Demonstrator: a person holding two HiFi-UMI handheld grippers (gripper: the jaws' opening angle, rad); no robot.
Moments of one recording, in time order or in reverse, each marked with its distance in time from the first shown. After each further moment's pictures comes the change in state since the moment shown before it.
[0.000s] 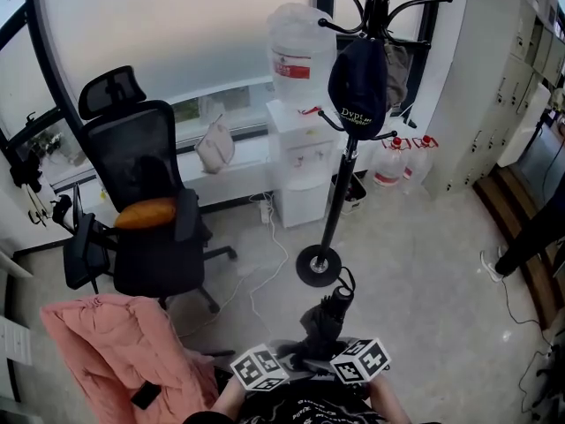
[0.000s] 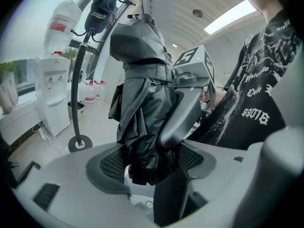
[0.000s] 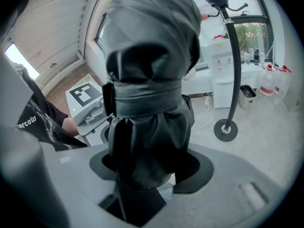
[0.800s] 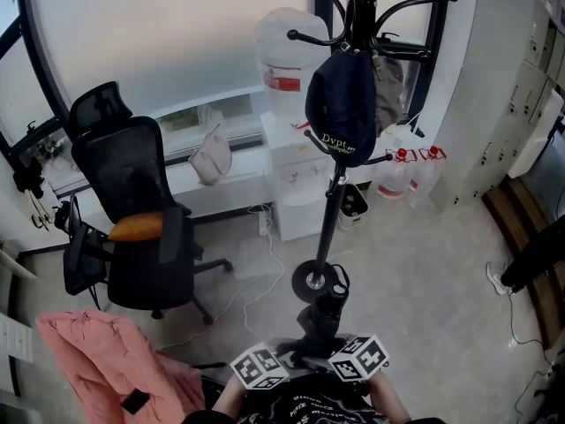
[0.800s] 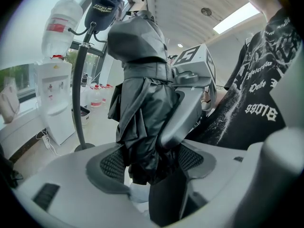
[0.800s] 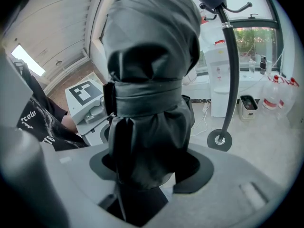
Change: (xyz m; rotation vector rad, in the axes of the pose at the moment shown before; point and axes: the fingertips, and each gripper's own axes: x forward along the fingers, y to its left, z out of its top) left arm 0.051 0.073 0.090 -0.019 -0.009 0.069; right arm -0.037 -0.101 0.062 -0.077 0.020 0.033
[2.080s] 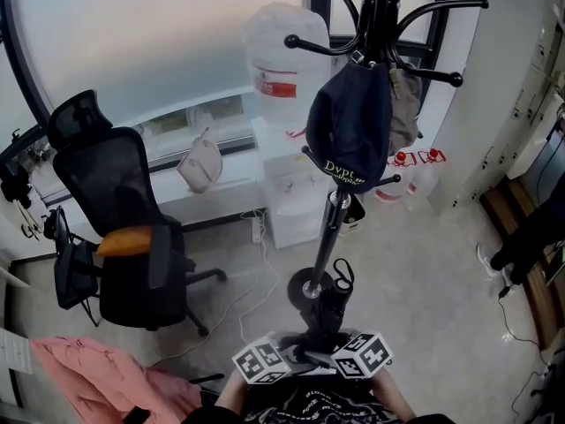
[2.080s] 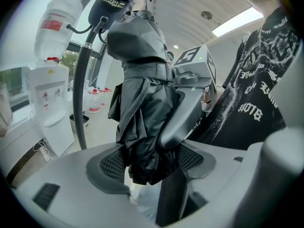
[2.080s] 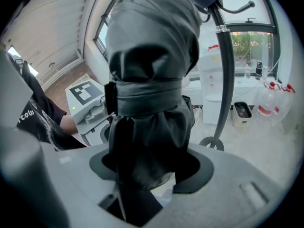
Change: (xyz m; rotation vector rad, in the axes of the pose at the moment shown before) left arm 0.009 0.081 0.058 0.040 -0.014 -0.050; right arm 0.002 -0.071 0.072 0.011 -0.023 -0.065
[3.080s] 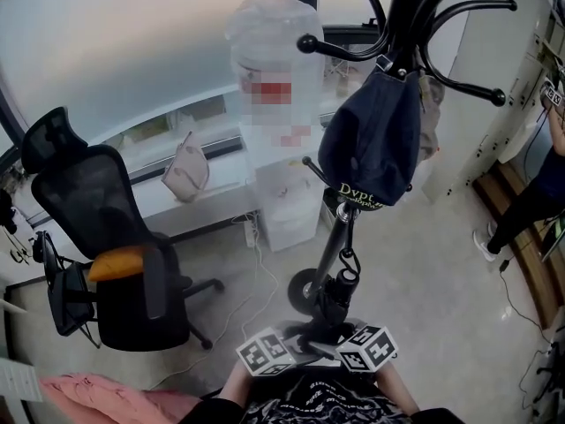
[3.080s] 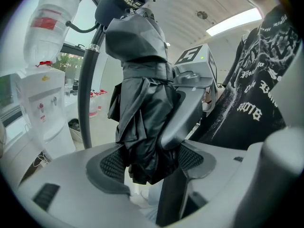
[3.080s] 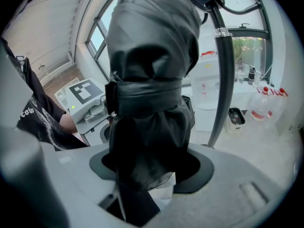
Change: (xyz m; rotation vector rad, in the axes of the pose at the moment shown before) left arm -0.020 0.078 0.031 0.087 0.035 -0.071; right arm 0.027 -0.043 0.071 0.038 -0.052 -0.098
